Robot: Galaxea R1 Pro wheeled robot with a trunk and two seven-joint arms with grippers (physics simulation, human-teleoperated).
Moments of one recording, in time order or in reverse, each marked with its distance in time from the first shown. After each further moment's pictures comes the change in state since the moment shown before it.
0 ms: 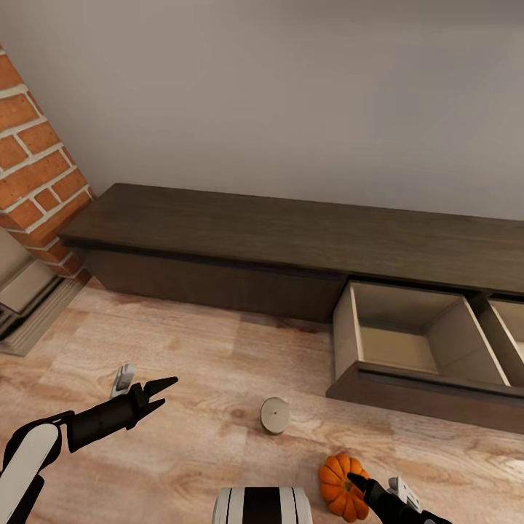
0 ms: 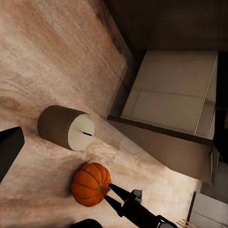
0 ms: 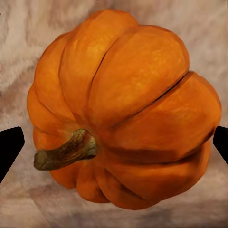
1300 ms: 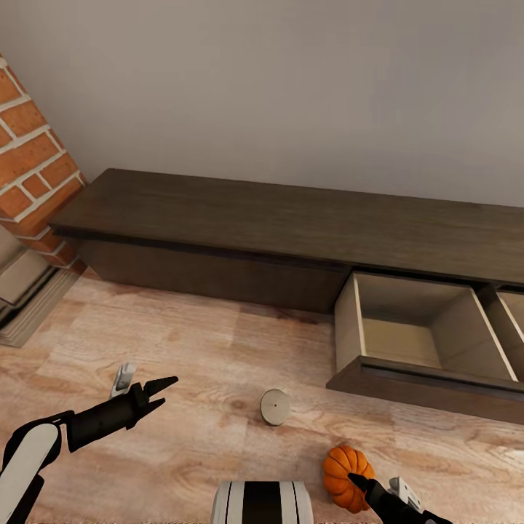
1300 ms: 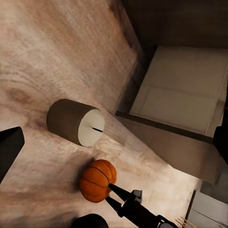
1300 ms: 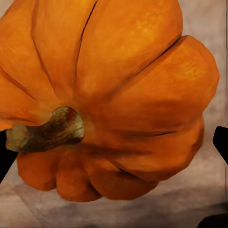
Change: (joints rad) left arm 0.000 0.000 0.001 -0.004 0.000 0.001 0.000; right arm 0.000 -0.003 -0.001 0.001 -0.002 0.003 -0.001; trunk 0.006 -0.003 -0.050
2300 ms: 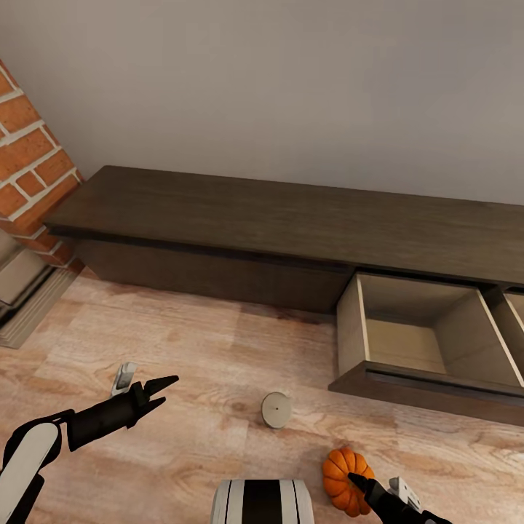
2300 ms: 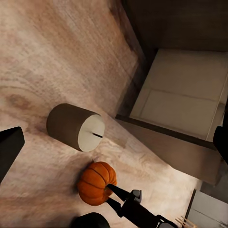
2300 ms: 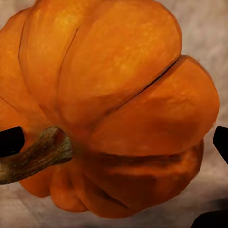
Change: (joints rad) left arm 0.000 0.000 -0.002 -0.011 0.000 0.000 0.000; right arm 0.000 0.001 0.000 0.000 -0.001 -0.002 -0.001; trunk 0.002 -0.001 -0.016
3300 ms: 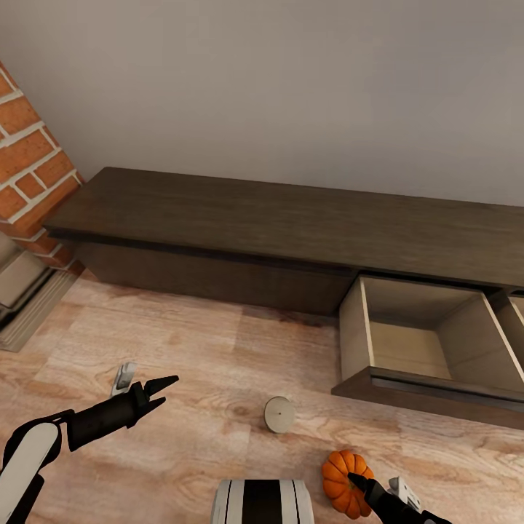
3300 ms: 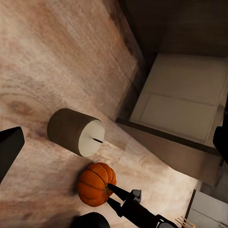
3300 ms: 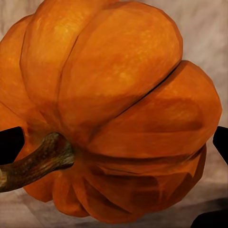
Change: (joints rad) left arm 0.000 0.000 0.000 0.000 0.000 0.001 0.000; right arm 0.000 0.002 0.000 0.000 0.000 -0.003 -0.006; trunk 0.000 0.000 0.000
